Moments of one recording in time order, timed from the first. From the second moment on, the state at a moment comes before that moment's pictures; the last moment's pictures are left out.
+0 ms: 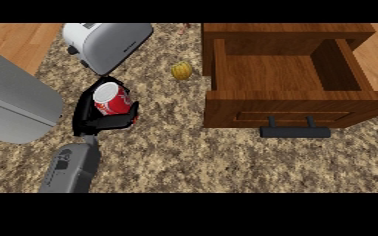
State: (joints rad) left arm -0.29 0.07 0.11 -1.18 0.09 0.01 -0.25; right arm 0.35 -0.01 -0.27 -2.20 -0.12 0.23 0.06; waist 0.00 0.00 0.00
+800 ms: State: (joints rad) left arm -0.61 0.00 -0.11 -1.38 -0.01 0.26 0.17; right arm 0.32 -0.01 -0.25 -2.22 -0.11 0.19 0.10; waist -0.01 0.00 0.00
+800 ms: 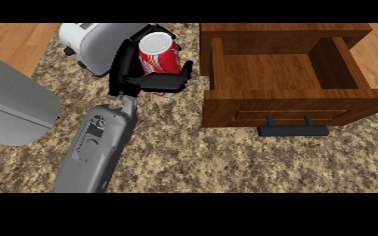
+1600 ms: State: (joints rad) left arm -1.12 0.00 -0.19 -1.05 0.06 0.47 0.27; right arm 0.29 -0.03 -0.28 -2.20 -0.13 0.21 0.11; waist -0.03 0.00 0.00
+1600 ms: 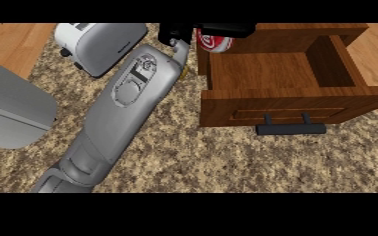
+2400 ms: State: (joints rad) left arm -1.43 0.00 -0.28 -0.63 0.26 0.54 0.17; right arm 0.24 -0.03 -0.28 -2.17 -0.12 0.21 0.12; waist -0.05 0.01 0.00
